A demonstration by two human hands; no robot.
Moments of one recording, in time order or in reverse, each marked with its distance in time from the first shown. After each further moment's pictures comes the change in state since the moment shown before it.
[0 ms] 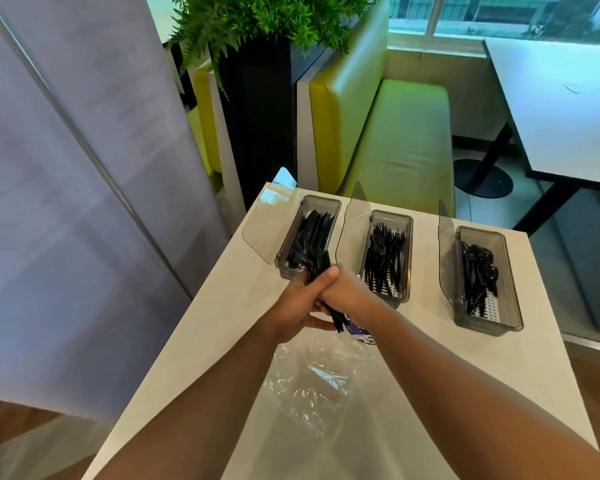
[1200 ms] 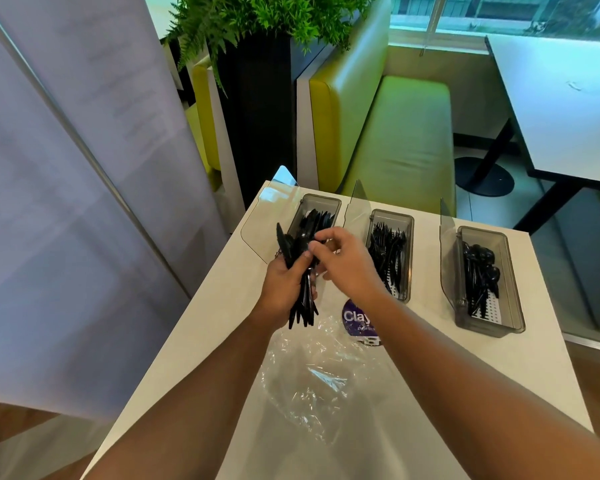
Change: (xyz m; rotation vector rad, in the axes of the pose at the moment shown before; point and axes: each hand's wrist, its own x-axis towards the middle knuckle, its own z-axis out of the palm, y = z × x) left_hand 0.031 0.006 -0.014 -0.161 0.286 0.240; right_hand 0.008 -0.027 -0.022 0.069 0.321 -0.251
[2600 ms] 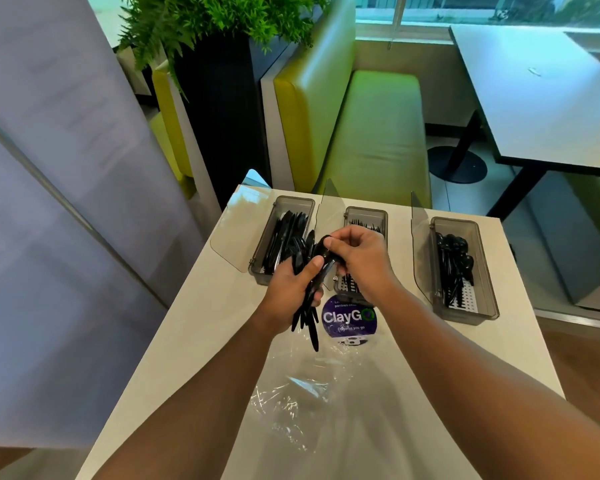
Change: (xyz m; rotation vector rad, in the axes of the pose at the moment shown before) left_hand 0.004 -0.007 0.041 0.072 -0.247 -0.022; right_hand 0.013 0.032 -0.056 0.400 0.117 0.033
